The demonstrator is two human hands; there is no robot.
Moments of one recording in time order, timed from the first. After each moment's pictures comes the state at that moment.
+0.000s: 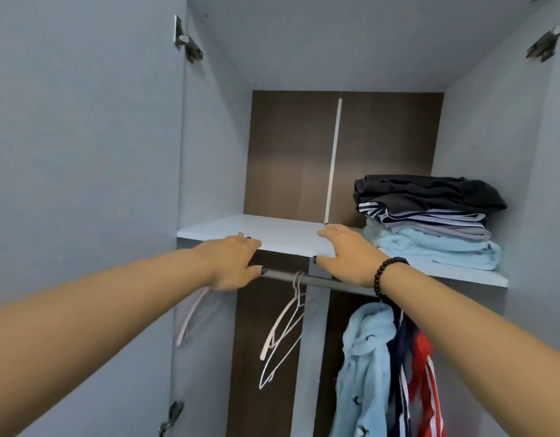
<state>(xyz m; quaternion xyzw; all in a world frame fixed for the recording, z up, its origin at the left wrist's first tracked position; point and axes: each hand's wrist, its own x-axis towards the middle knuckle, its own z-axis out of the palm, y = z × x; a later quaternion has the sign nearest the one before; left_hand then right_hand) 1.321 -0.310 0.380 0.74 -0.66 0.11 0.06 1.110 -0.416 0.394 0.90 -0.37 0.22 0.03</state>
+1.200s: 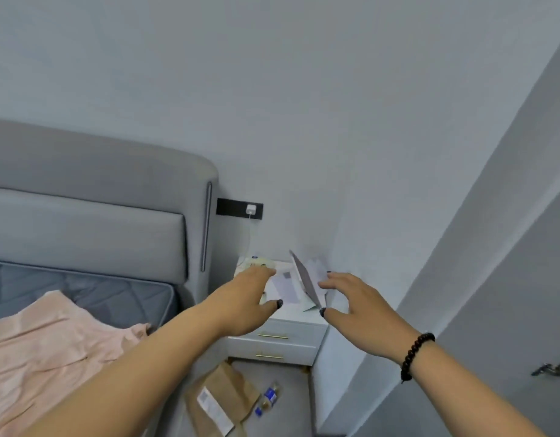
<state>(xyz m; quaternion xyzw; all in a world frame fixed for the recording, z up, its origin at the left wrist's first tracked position) 1.249 0.304 0.121 0.96 -0.07 -0.03 0.26 1.263 0.079 0.161 0.94 0.21 -0.09 -0.24</state>
